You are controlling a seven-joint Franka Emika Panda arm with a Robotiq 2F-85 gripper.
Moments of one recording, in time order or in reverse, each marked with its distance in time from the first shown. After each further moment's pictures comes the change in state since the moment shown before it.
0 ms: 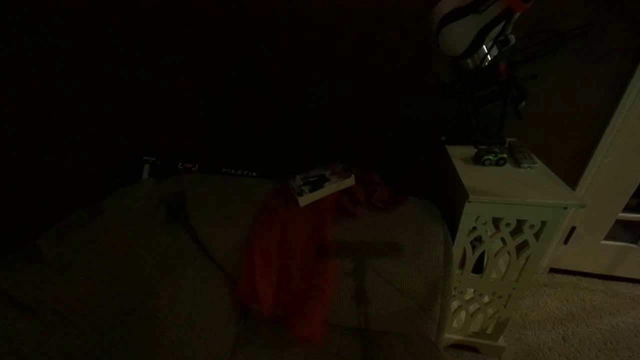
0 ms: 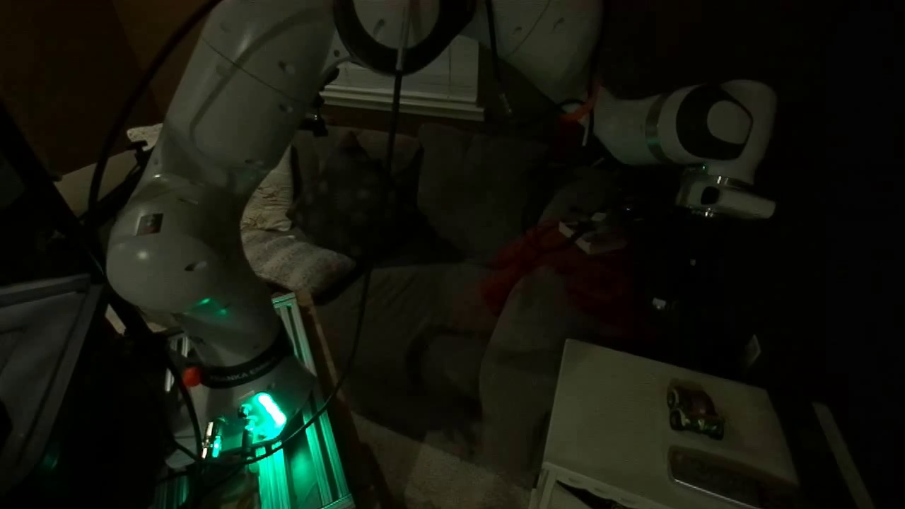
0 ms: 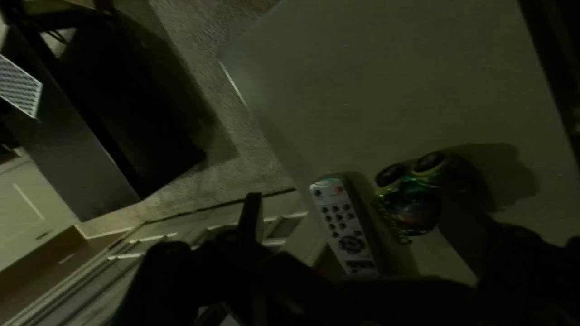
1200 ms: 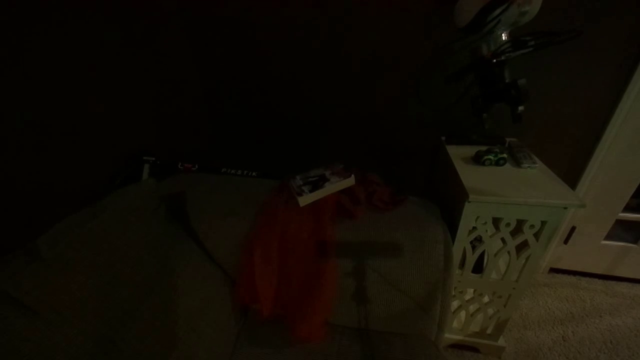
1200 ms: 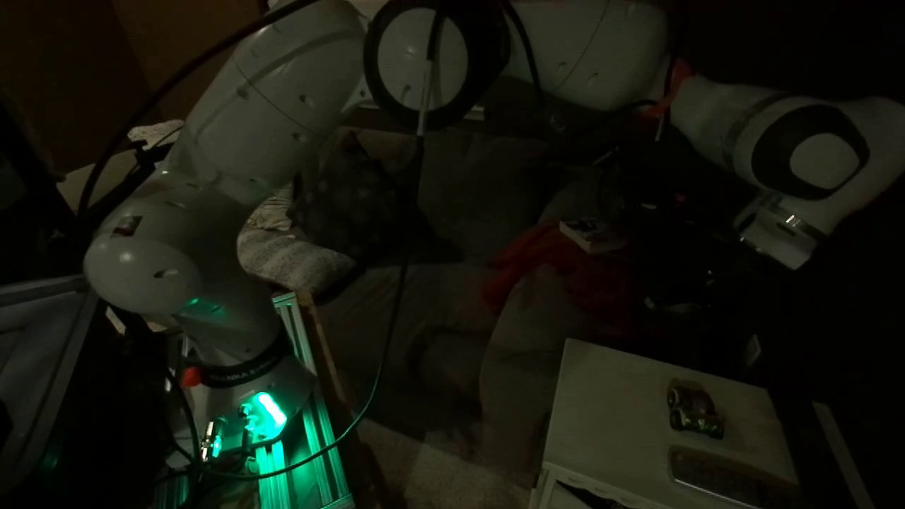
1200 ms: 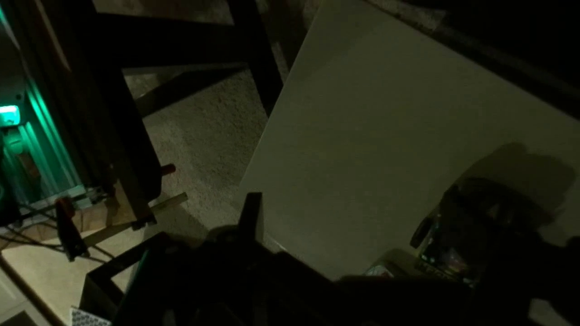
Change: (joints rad) arm -0.191 0.150 0.007 0.282 0.429 -0.234 0.251
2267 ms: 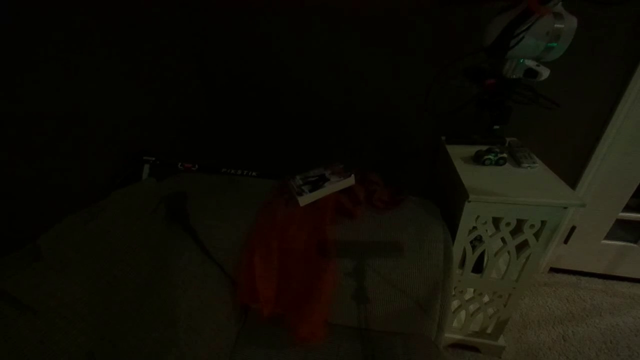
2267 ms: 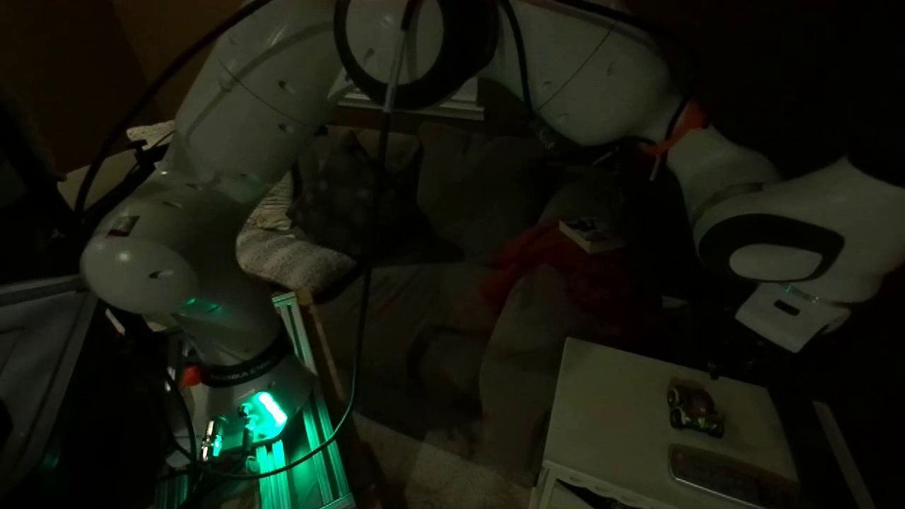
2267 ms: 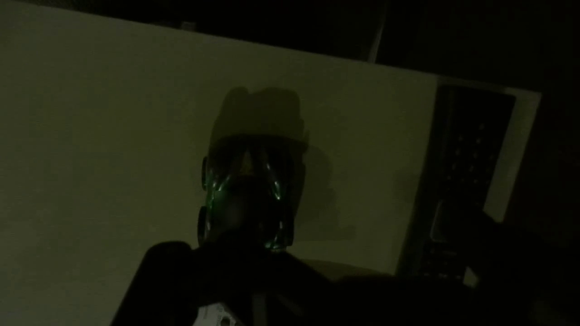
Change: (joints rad) arm -0.025 -0.071 -0.049 -0.342 0.274 0.840 0.051
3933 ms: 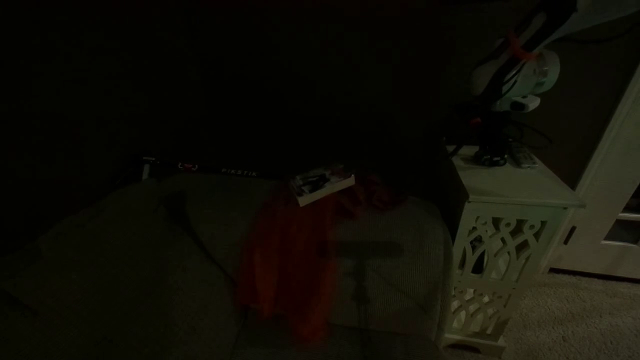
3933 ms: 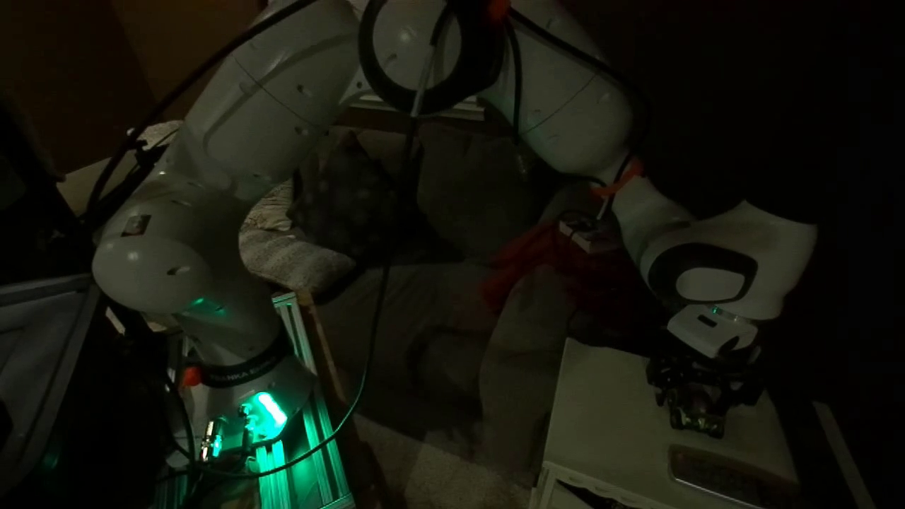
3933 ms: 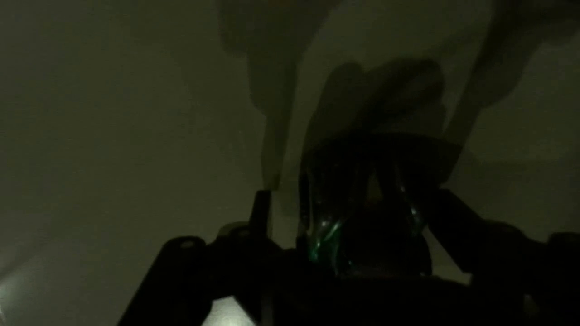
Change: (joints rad) arm 0.106 0.058 -0.040 -0.119 -0.189 0.067 0.272
